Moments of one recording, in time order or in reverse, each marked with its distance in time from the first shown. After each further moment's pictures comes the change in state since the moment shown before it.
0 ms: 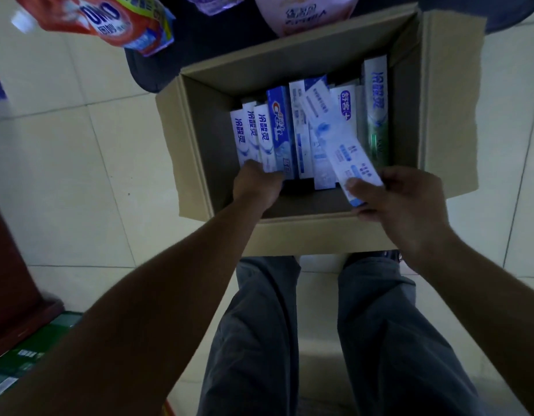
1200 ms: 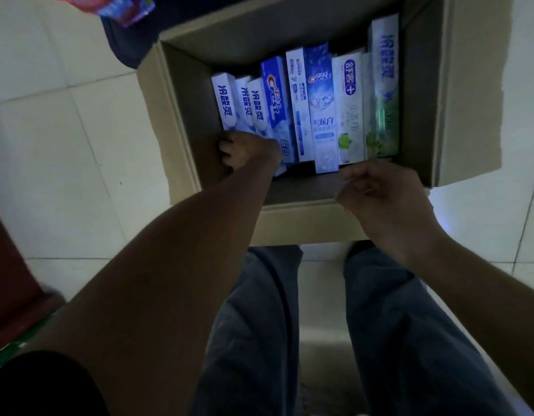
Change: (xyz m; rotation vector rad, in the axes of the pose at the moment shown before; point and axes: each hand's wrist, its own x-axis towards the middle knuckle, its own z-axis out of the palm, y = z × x) left_hand 0.061 0.009 0.039 0.037 0.331 -0.250; right_hand -0.006 0.020 0.015 -0.378 -0.111 -0.072
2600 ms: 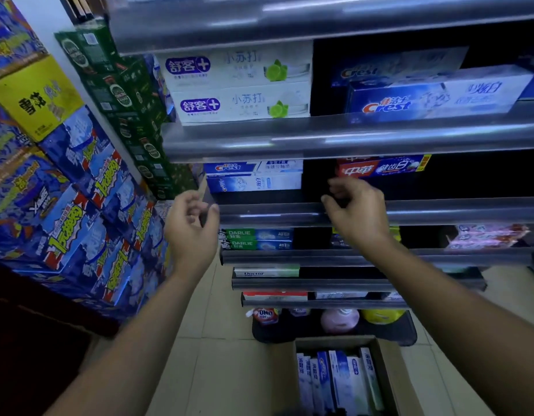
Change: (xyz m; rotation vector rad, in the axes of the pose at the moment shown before) left_hand -0.211 -0.068 -0.837 -1.077 0.611 1.189; right_hand -0.421 -0.614 -0.057 -0.215 0.702 -1.166
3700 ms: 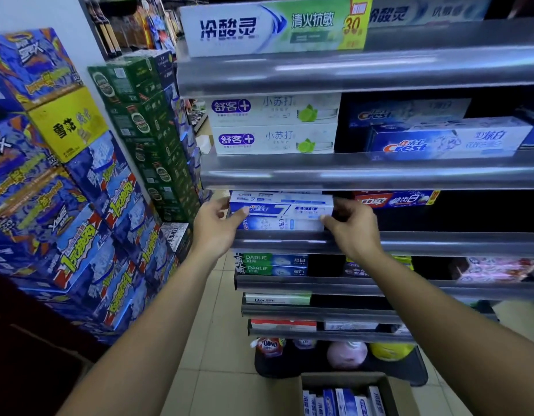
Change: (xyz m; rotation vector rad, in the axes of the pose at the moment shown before) left_hand 0.062 0.009 0.003 -0.056 -0.294 -0.251; right_hand 0.025 -0.023 0.033 0.219 -0.043 0.229
